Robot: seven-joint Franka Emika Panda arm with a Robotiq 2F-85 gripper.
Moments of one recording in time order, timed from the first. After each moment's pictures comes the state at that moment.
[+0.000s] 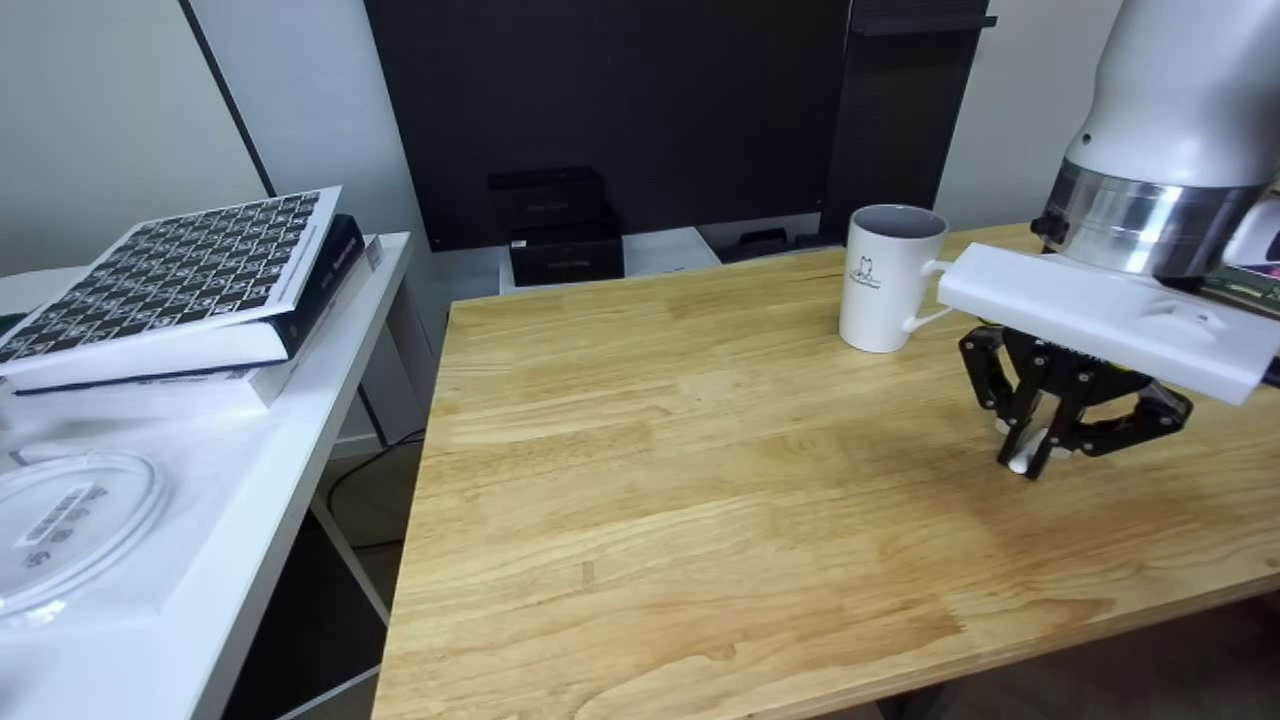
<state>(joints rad) 0.51 0.61 0.00 -2.33 0.02 2.94 1.66</state>
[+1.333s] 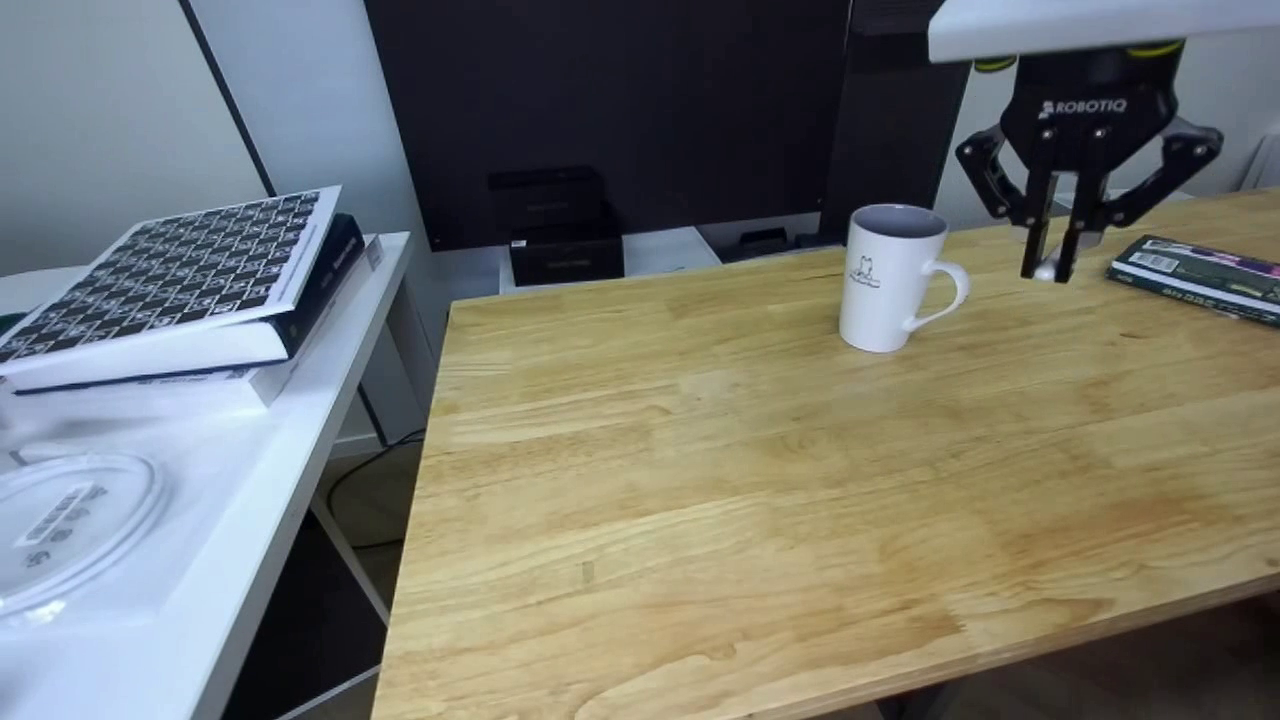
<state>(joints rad) 0.45 0.37 0.00 -2.16 -0.09 2.41 1.57</state>
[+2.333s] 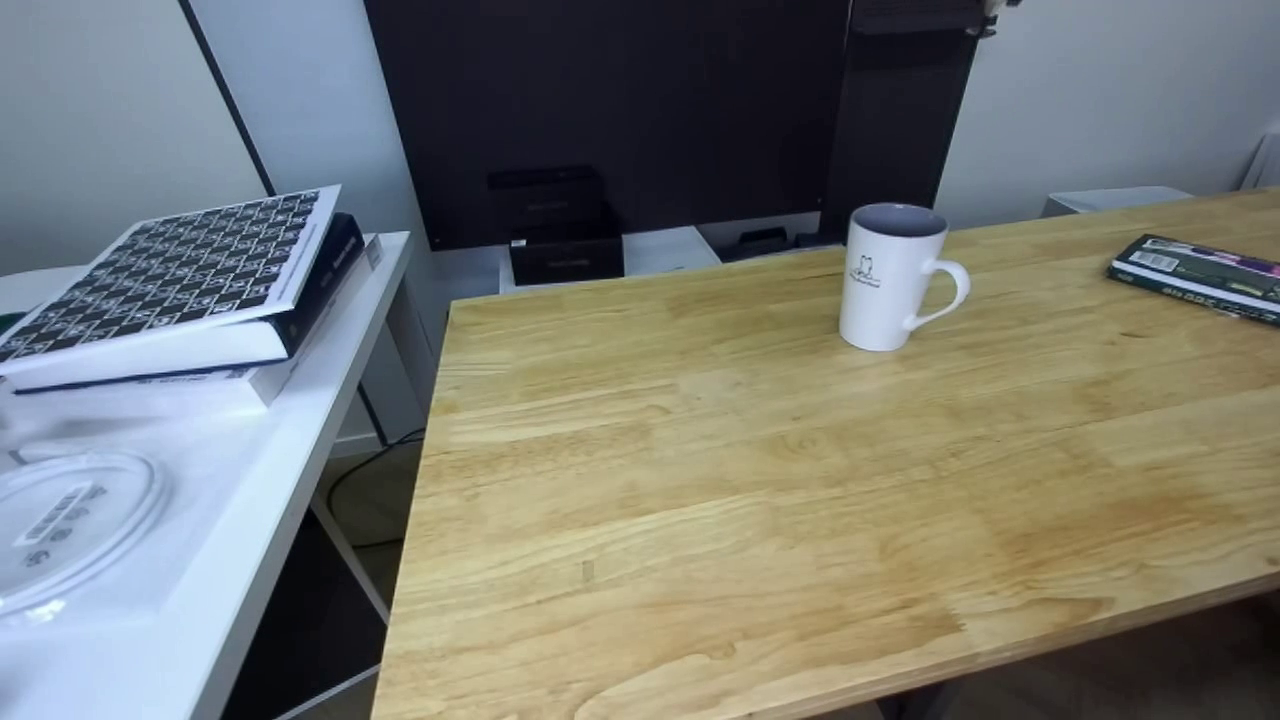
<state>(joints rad) 0.24 0.25 0.14 -1.89 0.25 2.12 1.01</state>
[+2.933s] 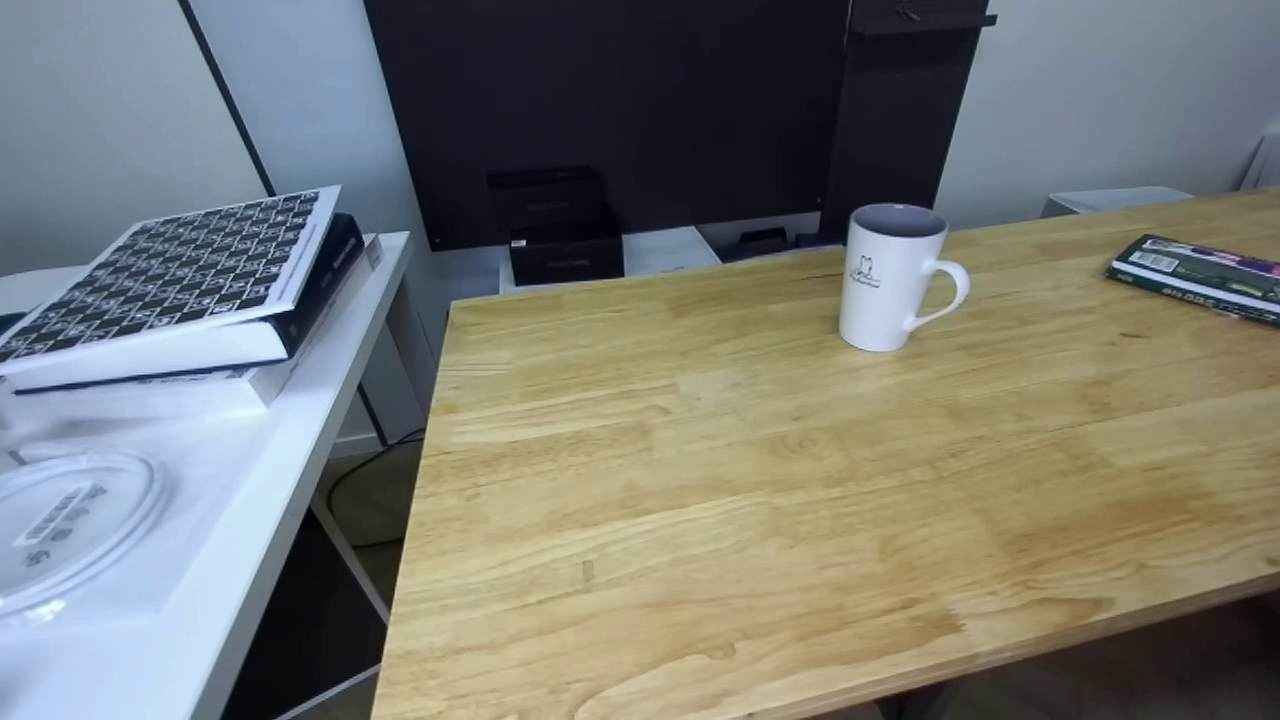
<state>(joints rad) 0.15 0.35 0.14 -1.72 0.59 2.08 0.86</state>
